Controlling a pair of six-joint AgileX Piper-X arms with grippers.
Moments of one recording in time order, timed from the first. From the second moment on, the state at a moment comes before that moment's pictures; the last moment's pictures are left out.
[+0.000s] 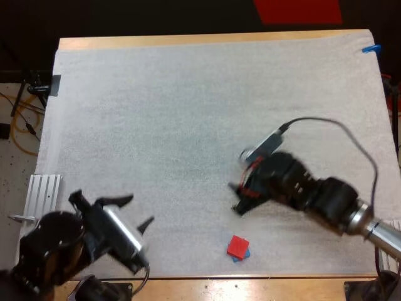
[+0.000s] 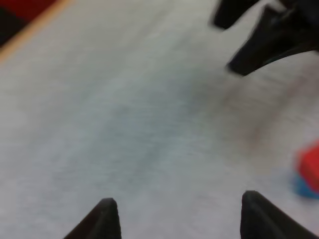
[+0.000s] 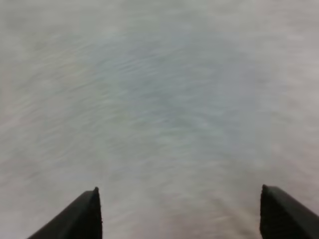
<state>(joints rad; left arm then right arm) -0.58 0.50 -0.99 1.22 0.09 -1.53 0.86 1.19 -0.94 0.67 0.05 -1.80</state>
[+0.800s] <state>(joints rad) 0.18 0.71 -0.99 0.73 0.38 -1.53 -0.02 1.00 -0.94 0.67 -0.06 -1.96</state>
